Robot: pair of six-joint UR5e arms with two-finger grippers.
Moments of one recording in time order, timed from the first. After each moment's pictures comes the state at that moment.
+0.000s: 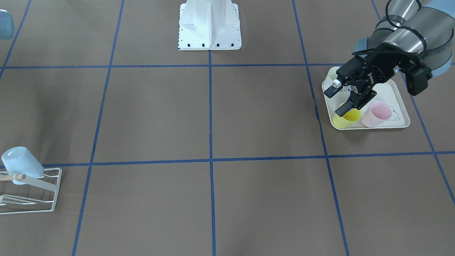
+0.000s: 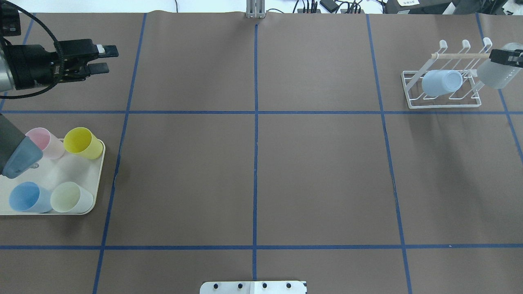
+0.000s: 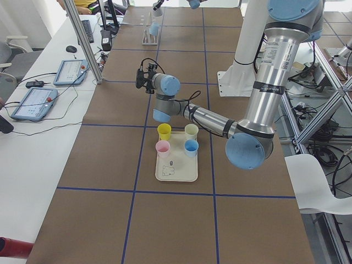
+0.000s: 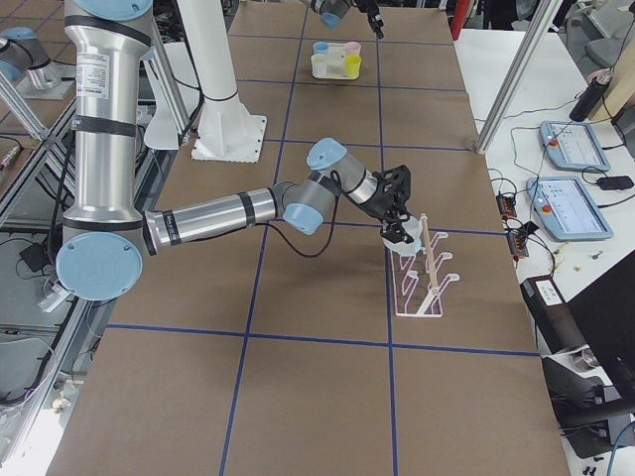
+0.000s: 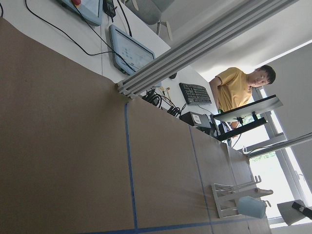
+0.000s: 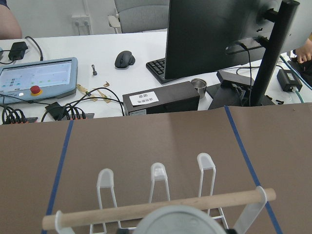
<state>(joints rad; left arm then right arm) -0.97 -1.80 -1.65 -3.05 -2.00 -1.59 1.13 -1.62 1.83 -0.82 1.63 0.93</state>
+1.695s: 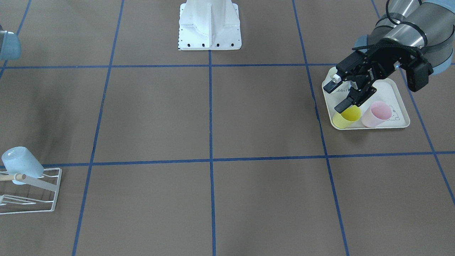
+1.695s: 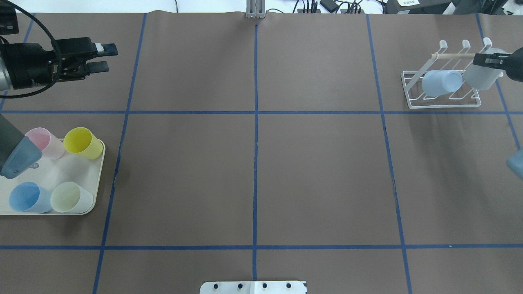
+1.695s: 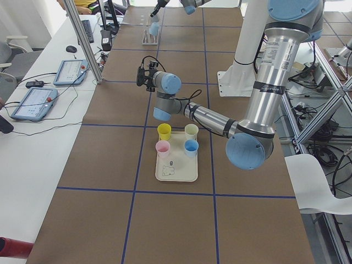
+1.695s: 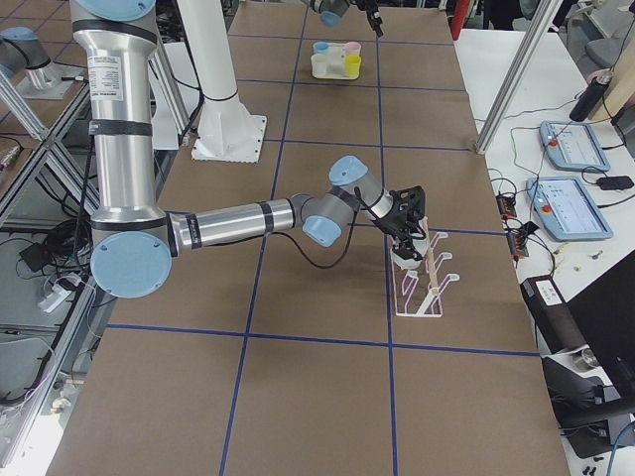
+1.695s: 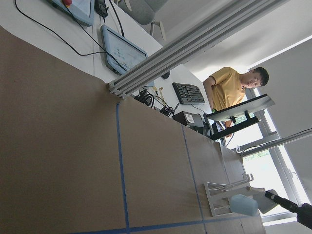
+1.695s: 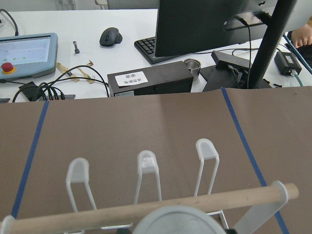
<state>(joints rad) -0.97 -1.80 -1.67 -3.05 -2.00 -1.59 1.09 -1.55 1.70 -0.82 1.63 0.93</state>
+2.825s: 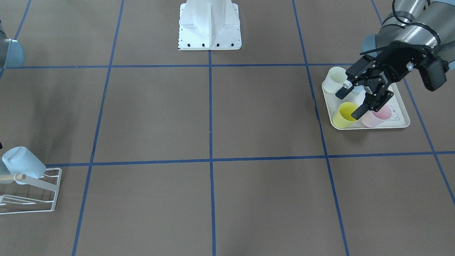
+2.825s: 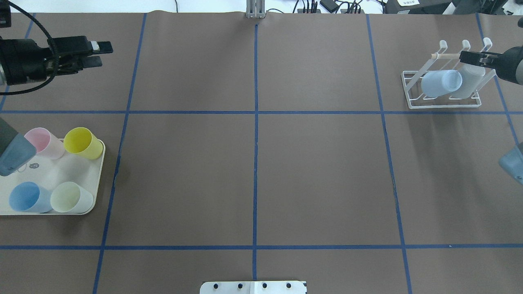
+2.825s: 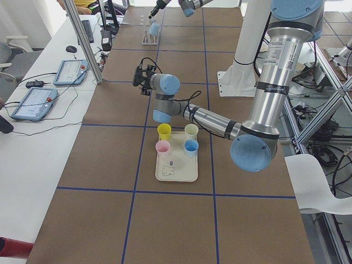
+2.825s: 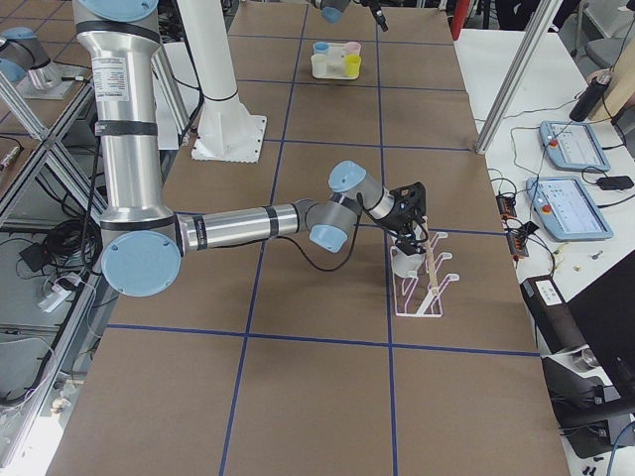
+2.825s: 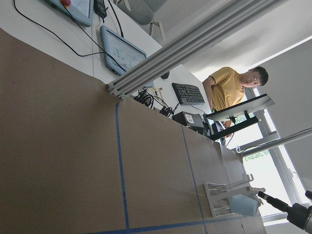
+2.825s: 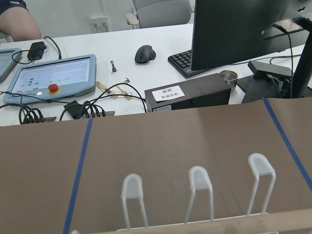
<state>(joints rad) -1.04 -1.74 -1.69 -2.95 -2.01 -1.31 1.08 -1.53 1.67 -0.66 1.66 0.99</state>
